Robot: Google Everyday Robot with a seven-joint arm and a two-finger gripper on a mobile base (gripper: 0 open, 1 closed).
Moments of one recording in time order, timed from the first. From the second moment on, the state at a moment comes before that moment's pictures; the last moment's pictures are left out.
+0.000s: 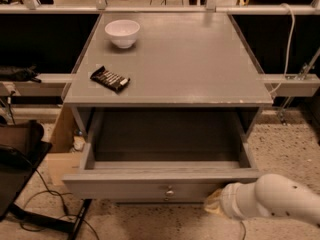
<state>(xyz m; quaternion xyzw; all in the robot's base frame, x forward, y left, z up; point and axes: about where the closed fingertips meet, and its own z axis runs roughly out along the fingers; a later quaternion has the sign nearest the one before) 0.411 -0.162 0.537 -0.58 0.76 0.10 0.27</state>
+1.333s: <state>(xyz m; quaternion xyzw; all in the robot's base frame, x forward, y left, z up) 0.485 -0.166 0.585 -0.59 0.75 0.07 0.30</state>
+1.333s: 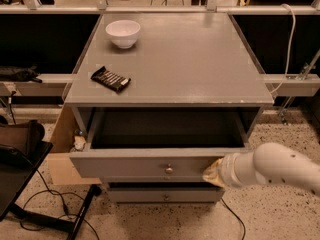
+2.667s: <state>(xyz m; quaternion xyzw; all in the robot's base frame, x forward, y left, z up) 0.518 -0.166 0.611 -0.59 0.74 0.05 0.32</state>
